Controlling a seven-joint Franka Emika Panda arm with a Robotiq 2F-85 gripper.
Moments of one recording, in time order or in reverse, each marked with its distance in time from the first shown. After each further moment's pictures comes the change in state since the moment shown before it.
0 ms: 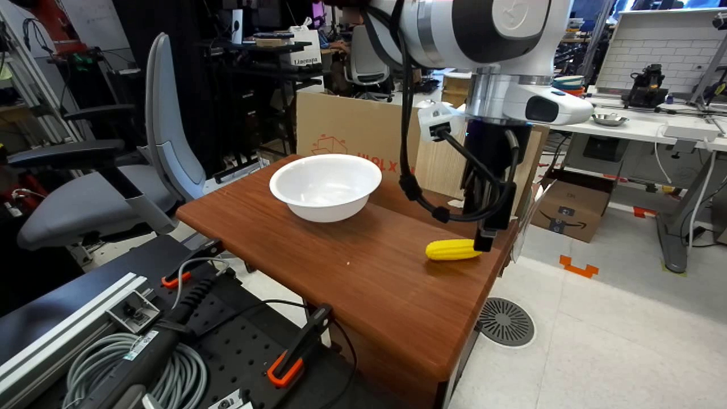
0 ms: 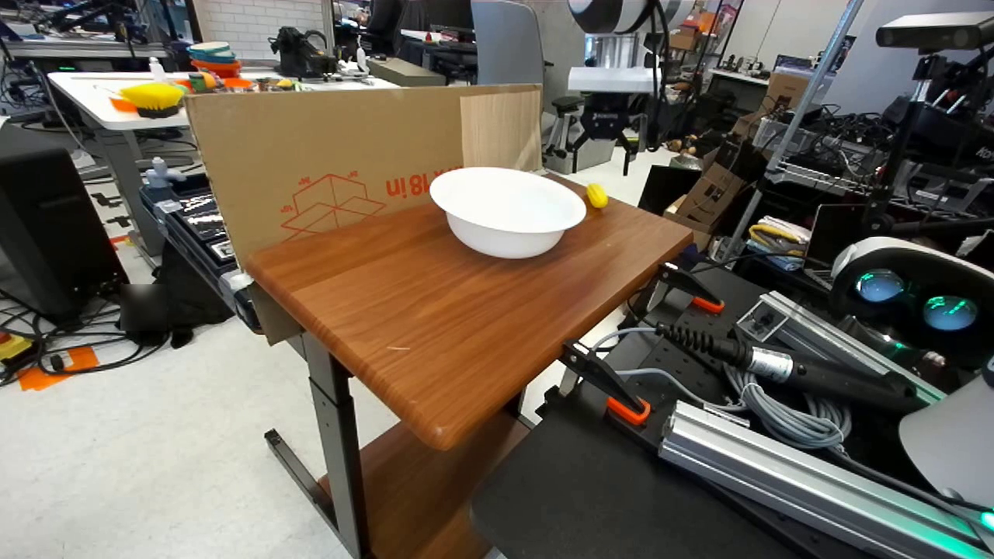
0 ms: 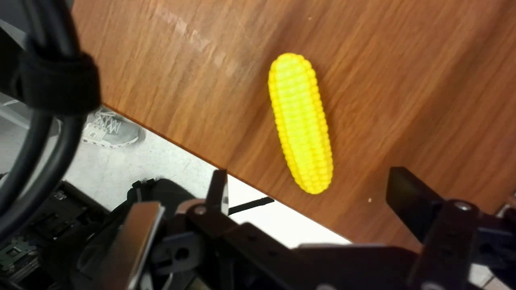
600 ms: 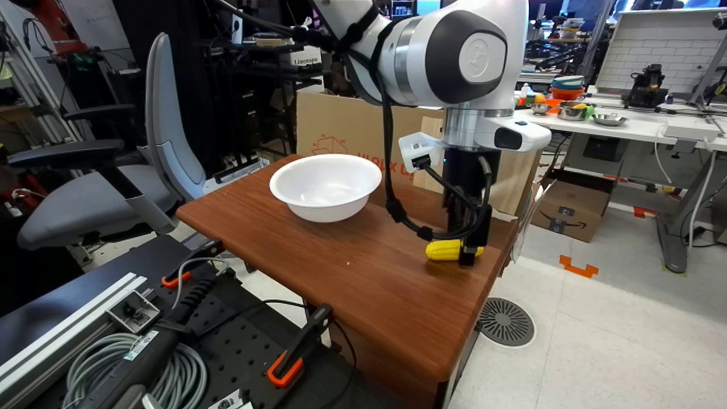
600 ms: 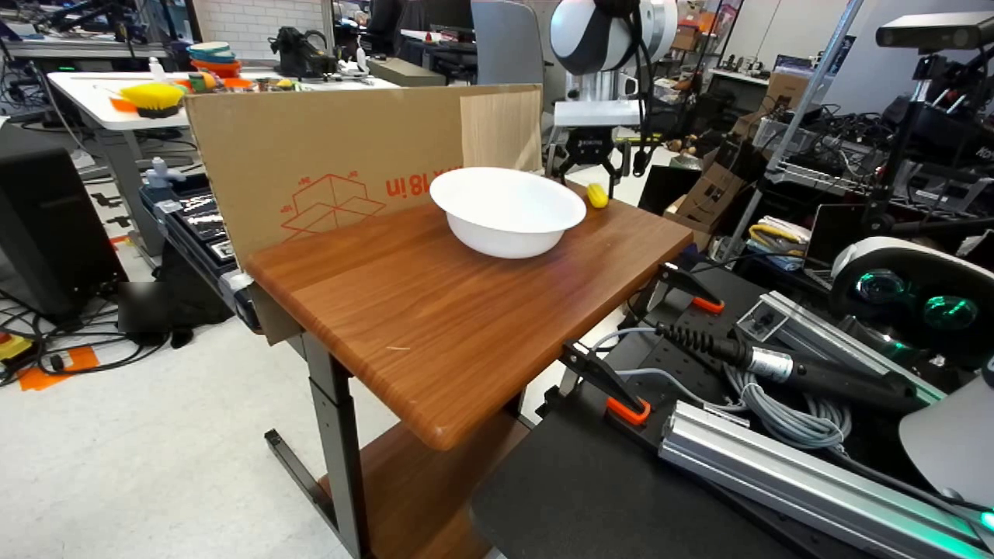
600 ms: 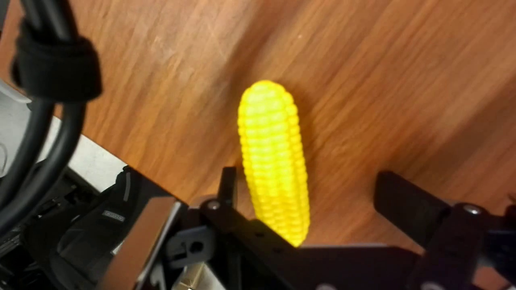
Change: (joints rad) arm 0.050 0.069 0.003 -0.018 -0.047 0.099 0.007
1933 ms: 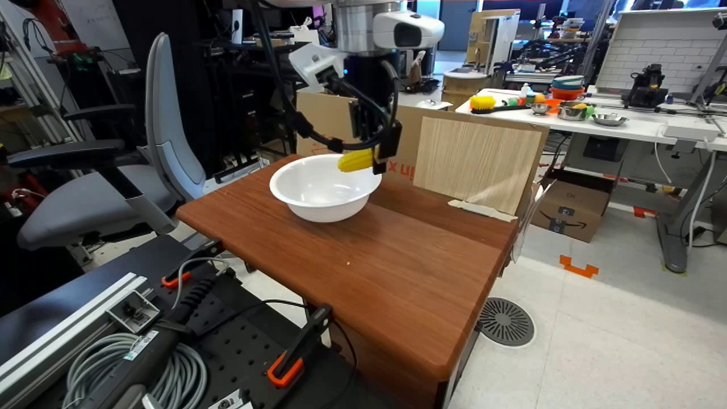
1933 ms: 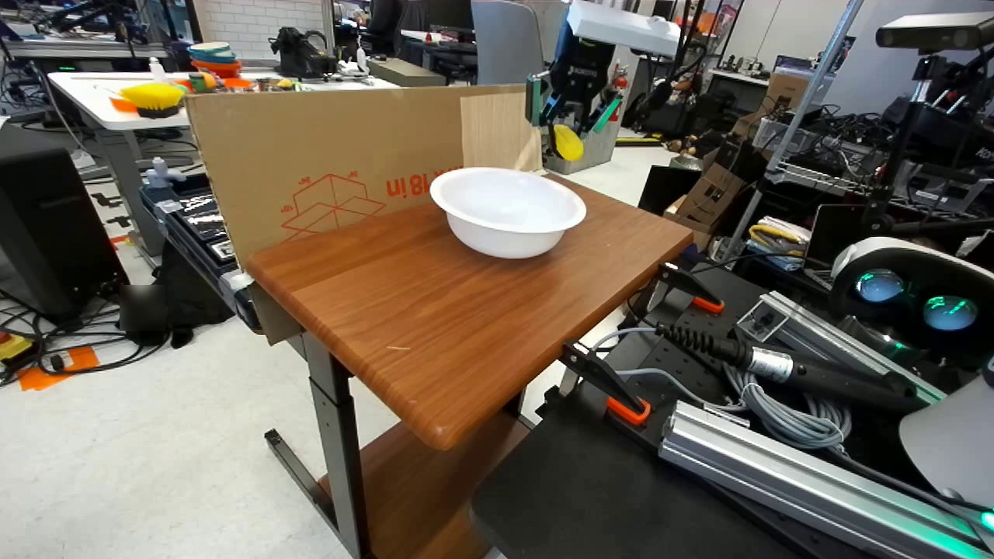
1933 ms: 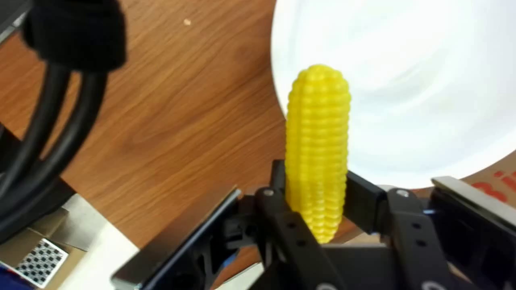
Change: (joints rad) arm 0.056 -0.474 0.163 -0.422 0.015 0.168 -0.243
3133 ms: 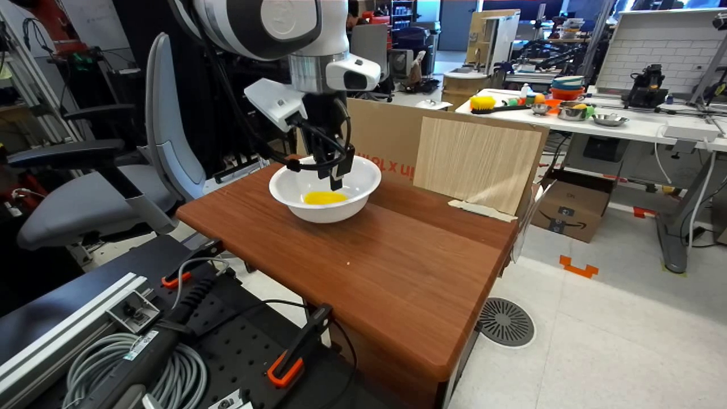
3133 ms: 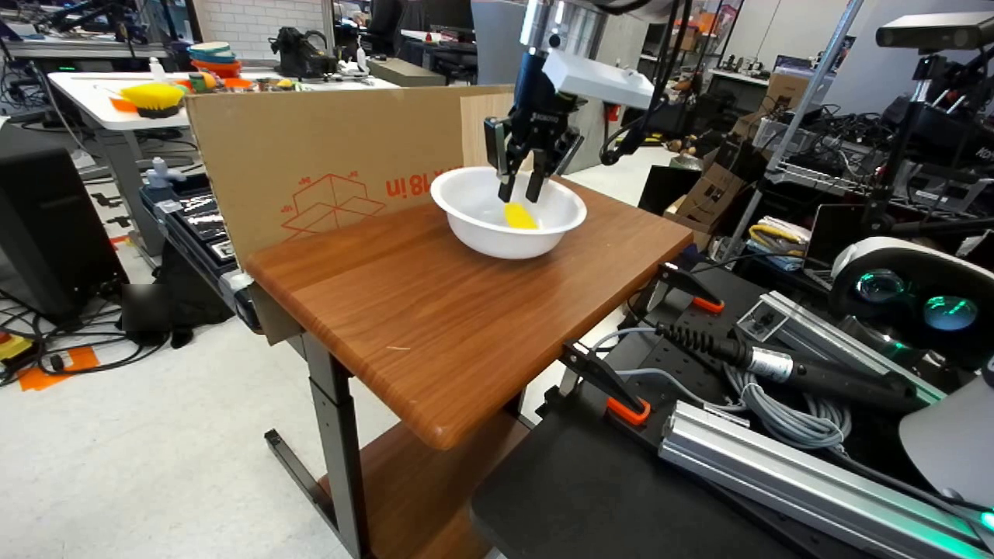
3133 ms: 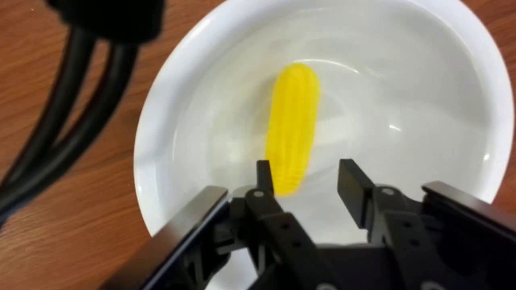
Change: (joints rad) arm 0.031 0.061 0.124 -0.077 0.105 0.144 -0.200
